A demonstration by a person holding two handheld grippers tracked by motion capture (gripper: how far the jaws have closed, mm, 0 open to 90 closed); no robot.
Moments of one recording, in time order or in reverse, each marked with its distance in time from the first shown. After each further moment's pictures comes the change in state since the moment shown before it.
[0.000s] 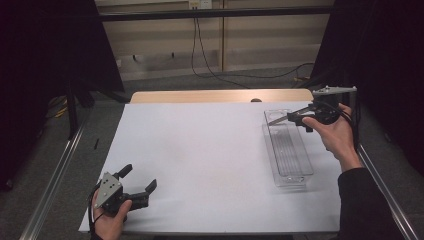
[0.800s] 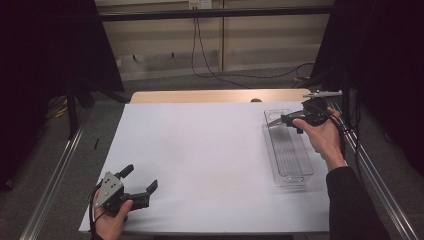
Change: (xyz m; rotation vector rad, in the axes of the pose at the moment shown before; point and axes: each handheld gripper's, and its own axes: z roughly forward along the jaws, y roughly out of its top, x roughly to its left) left arm -0.001 -0.001 0.001 0.008 0.004 -0.013; right arm 0.007 -0.009 0.030 0.041 -0.071 0.067
